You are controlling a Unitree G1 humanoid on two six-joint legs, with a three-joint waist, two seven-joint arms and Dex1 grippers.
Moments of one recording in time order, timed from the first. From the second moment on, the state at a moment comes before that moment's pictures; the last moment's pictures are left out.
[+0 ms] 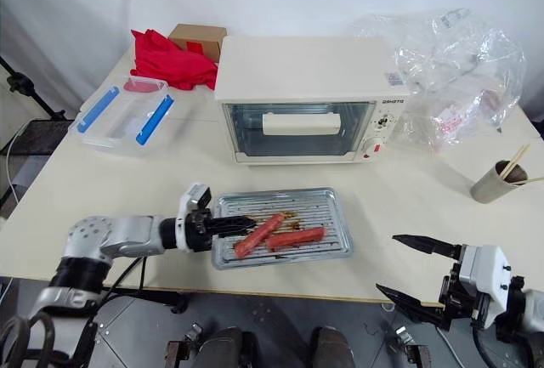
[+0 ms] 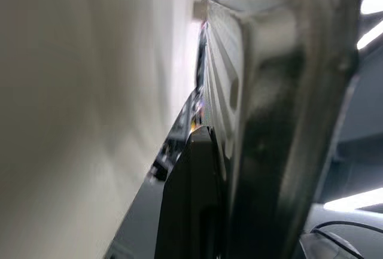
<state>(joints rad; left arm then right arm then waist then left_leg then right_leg) -0.55 0.55 -0.03 0.42 -1.89 1.44 0.03 0.44 -0.71 -0.53 -0.44 0.61 0.06 1.23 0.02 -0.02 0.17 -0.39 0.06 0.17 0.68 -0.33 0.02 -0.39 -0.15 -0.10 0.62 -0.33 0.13</state>
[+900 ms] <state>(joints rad) -0.66 0.38 -0.02 0.31 -1.16 1.39 -0.35 0.46 -0.70 -0.51 -0.51 0.62 0.07 1.17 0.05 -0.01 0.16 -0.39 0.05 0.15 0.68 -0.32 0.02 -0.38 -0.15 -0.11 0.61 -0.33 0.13</state>
